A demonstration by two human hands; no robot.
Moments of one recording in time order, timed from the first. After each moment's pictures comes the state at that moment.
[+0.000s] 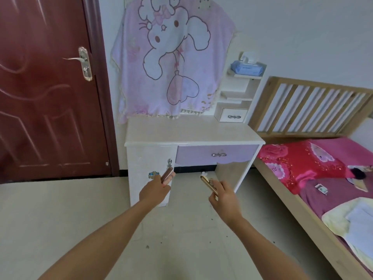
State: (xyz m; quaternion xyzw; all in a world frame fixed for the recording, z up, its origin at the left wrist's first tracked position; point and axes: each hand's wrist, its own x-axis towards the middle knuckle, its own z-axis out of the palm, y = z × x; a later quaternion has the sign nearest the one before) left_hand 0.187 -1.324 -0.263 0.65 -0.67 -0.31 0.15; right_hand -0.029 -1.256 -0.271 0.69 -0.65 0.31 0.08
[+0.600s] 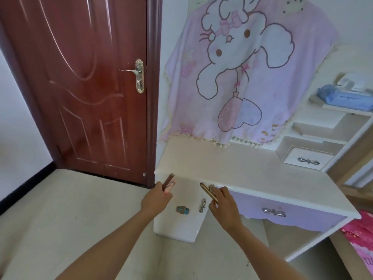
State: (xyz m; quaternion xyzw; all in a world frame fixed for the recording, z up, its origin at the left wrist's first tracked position) left_hand 0.217 -1.525 -0.273 0.76 -0.53 -0.30 0.23; right_hand 0.003 -1.549 -0.288 0.80 -0.52 0.31 -0.01
